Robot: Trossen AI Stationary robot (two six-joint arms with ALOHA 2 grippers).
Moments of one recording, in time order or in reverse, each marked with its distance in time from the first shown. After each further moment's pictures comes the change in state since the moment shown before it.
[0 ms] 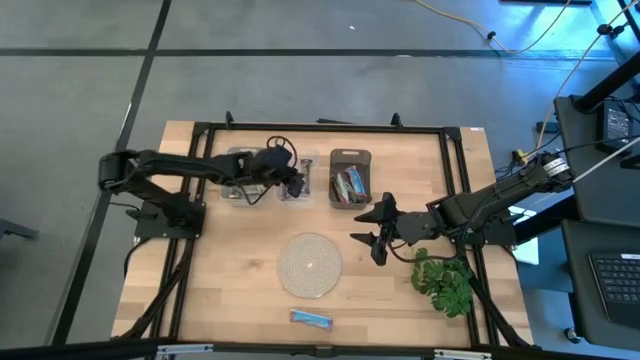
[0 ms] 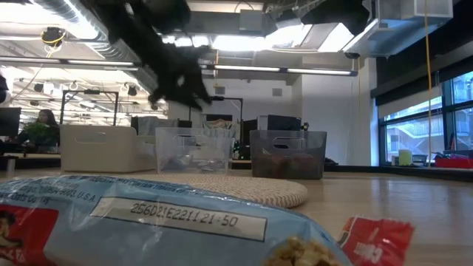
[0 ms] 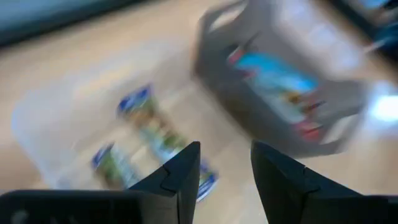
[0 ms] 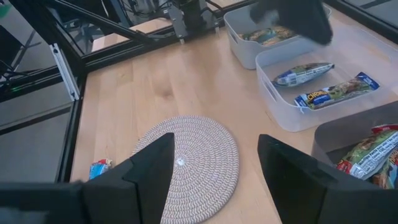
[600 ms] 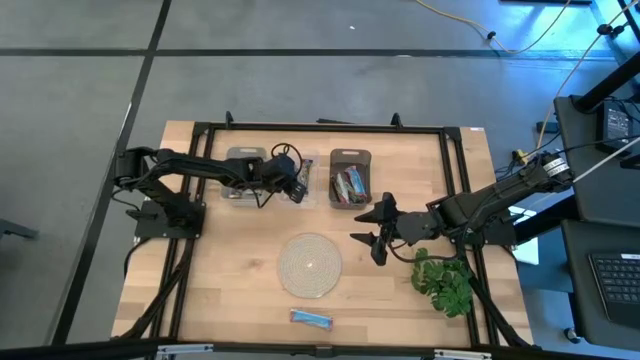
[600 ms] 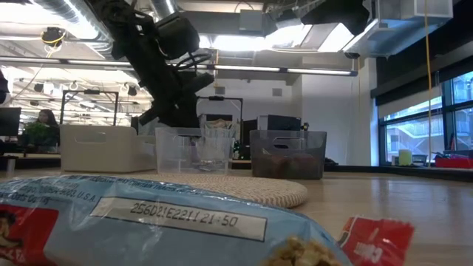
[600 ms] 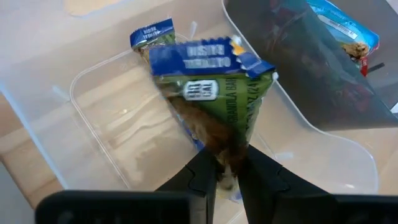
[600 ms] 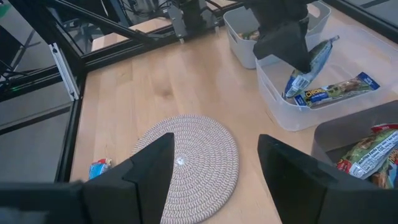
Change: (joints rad) left arm -0.004 0.117 0.000 -0.055 0.015 -0.103; right arm 0.000 0.000 0.000 -0.003 0.000 0.002
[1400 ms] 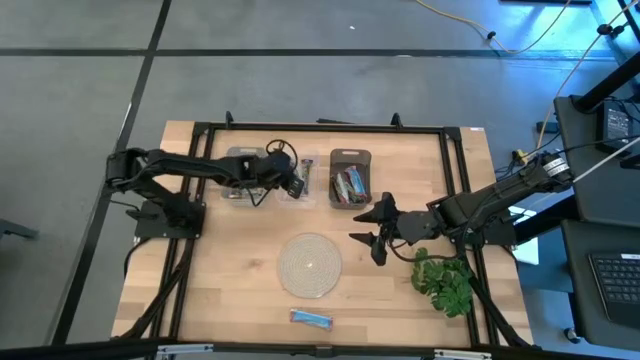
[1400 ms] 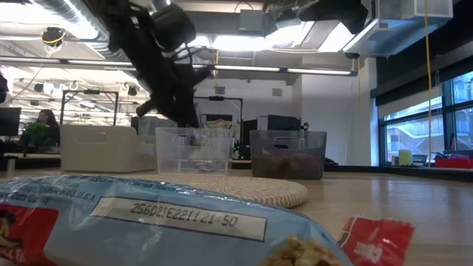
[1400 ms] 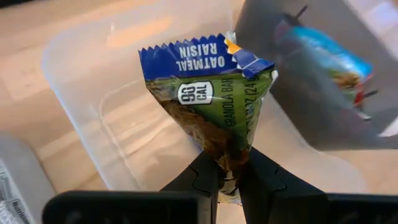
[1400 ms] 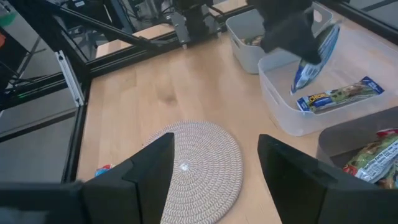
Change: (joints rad) left arm 0.000 -0.069 0.000 -0.031 -0.074 -0.011; right arm 0.000 0.000 0.000 0.026 -0.002 -0.001
